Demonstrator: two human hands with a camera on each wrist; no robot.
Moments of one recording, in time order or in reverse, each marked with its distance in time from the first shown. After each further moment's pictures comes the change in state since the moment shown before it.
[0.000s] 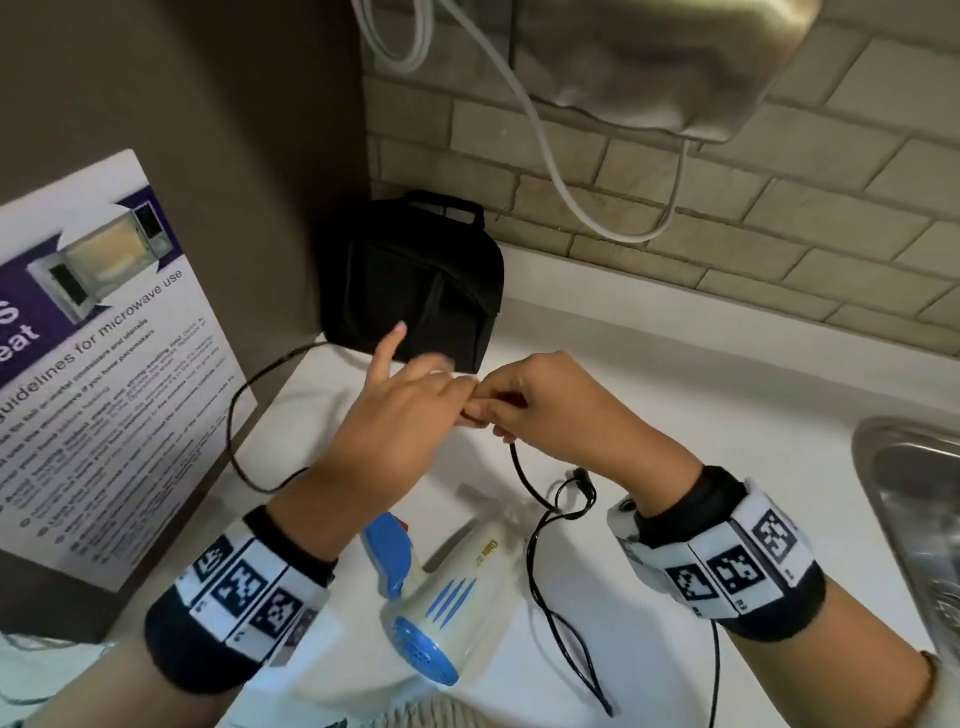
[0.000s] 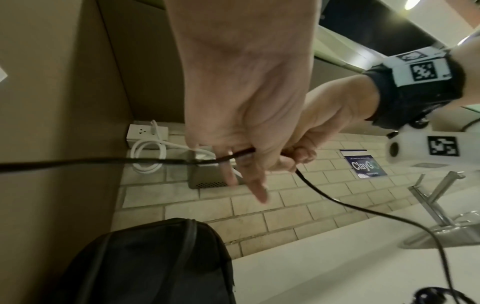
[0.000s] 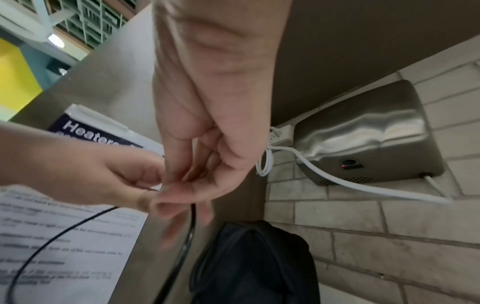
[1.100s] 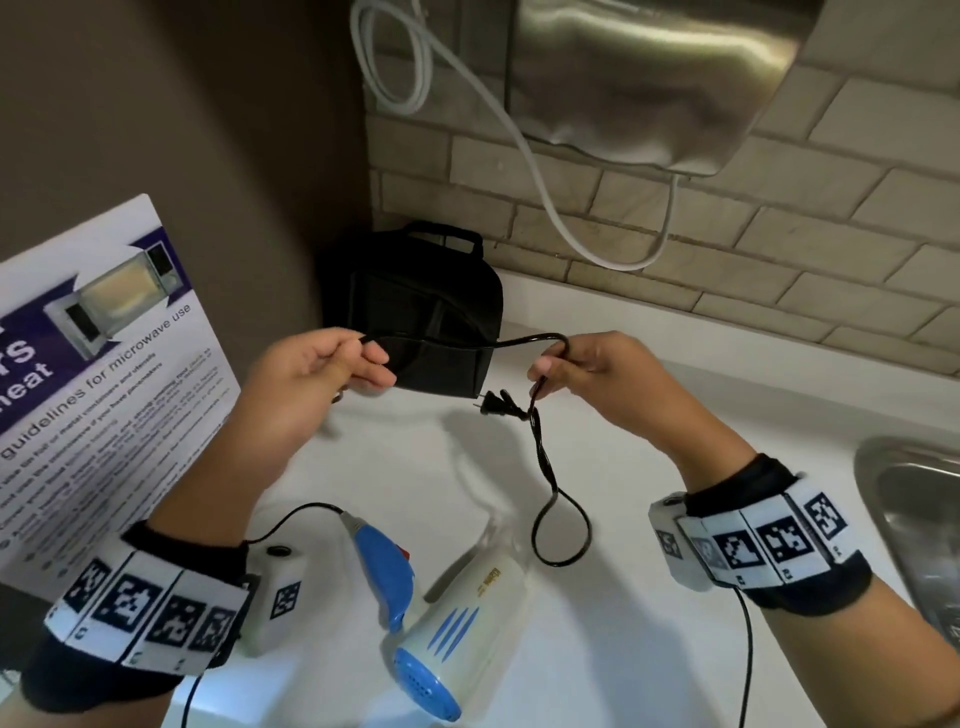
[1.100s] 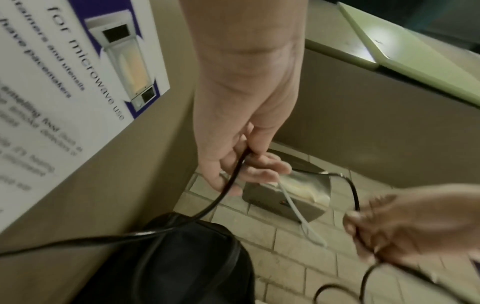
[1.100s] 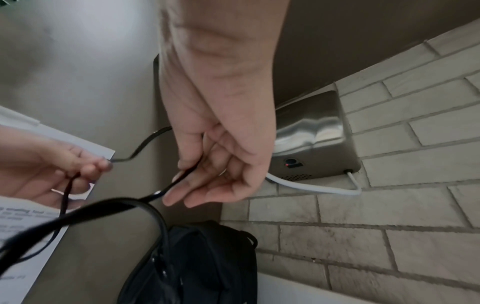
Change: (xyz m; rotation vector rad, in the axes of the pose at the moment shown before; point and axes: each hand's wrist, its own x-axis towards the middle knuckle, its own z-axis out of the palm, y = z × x) left_hand -0.015 -0.056 -0.038 -1.130 0.281 -0.525; right_hand 0.007 0.043 -0.041 0.223 0.195 0.180
